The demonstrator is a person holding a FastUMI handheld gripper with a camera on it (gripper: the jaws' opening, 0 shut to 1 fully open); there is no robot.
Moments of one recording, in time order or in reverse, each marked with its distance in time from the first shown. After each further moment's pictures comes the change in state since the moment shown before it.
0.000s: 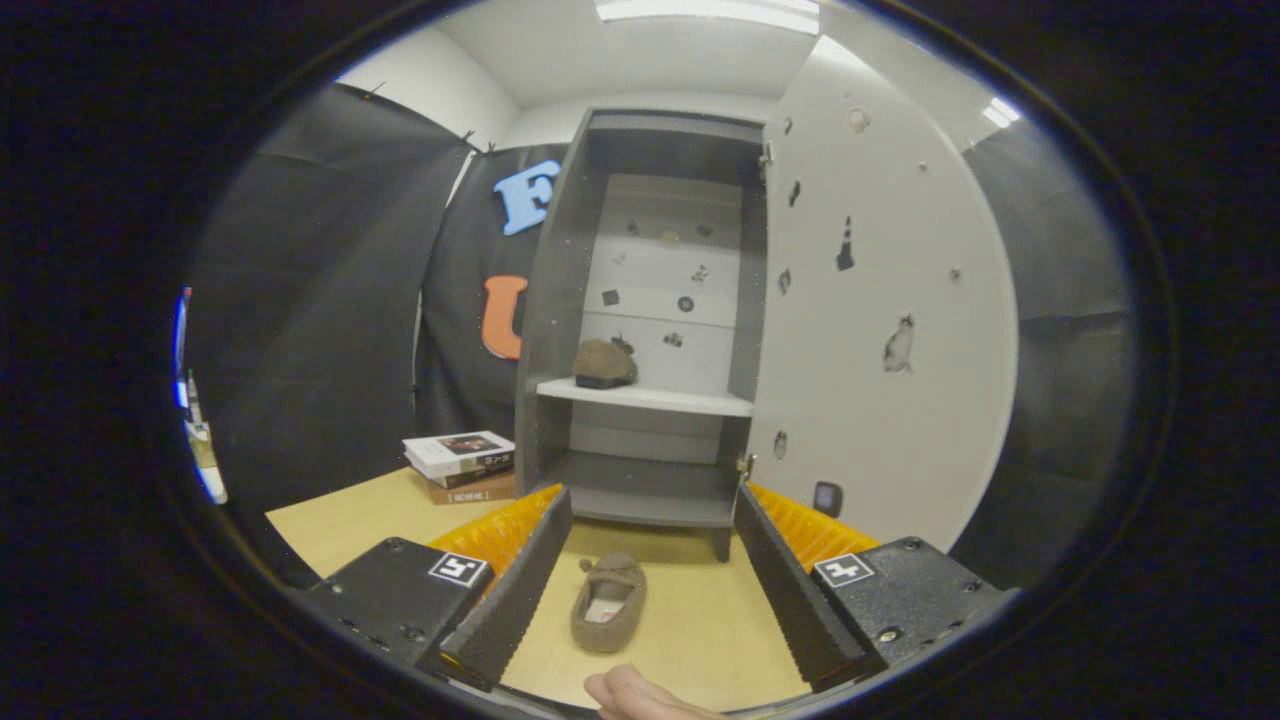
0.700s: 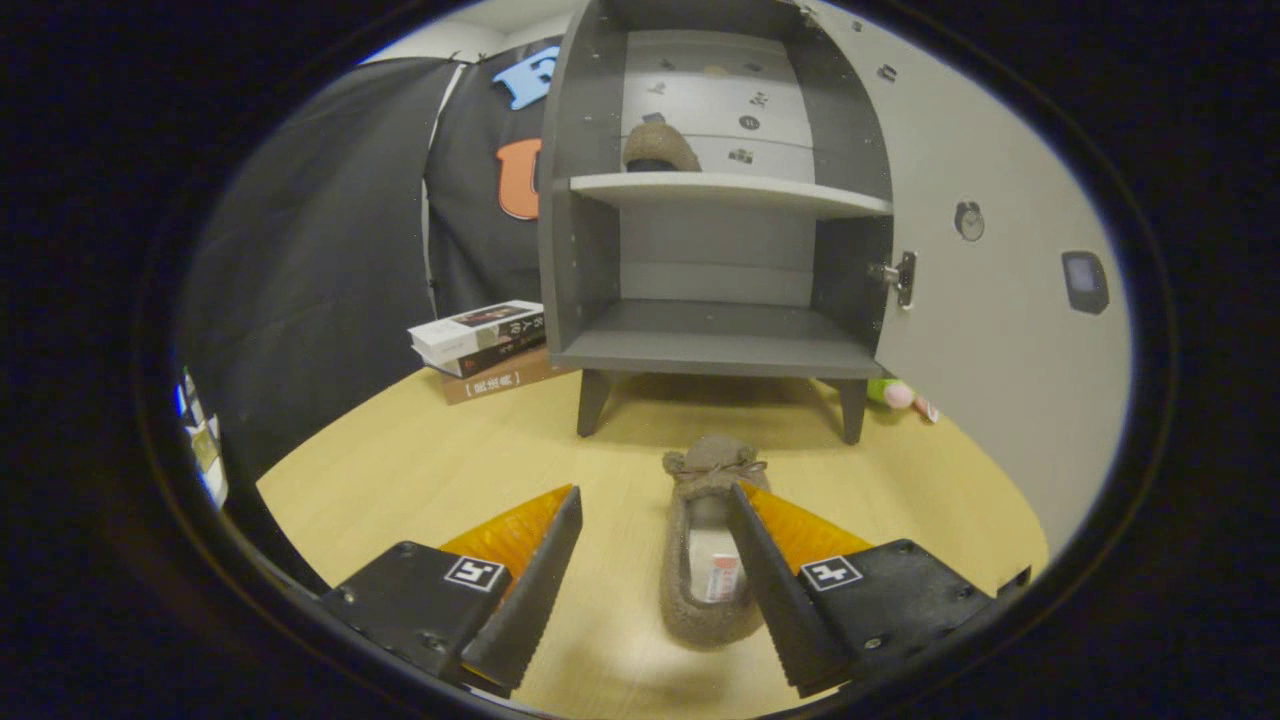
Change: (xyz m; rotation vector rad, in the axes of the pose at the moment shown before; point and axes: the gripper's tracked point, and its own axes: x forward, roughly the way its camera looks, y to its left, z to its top) arm 0.126 0.068 -0.172 0.097 0.390 0.065
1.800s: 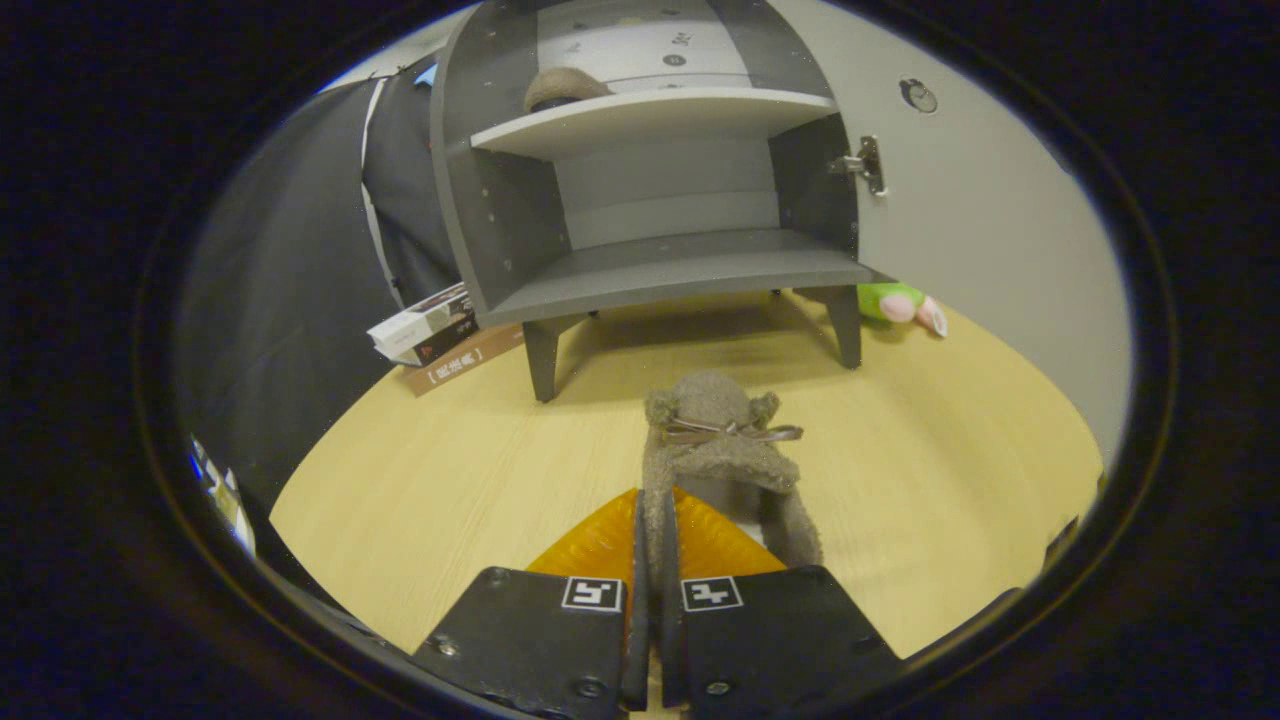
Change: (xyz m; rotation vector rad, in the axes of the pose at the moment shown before) arm 0.013 -0.038 -0.017 0.181 0.087 0.021
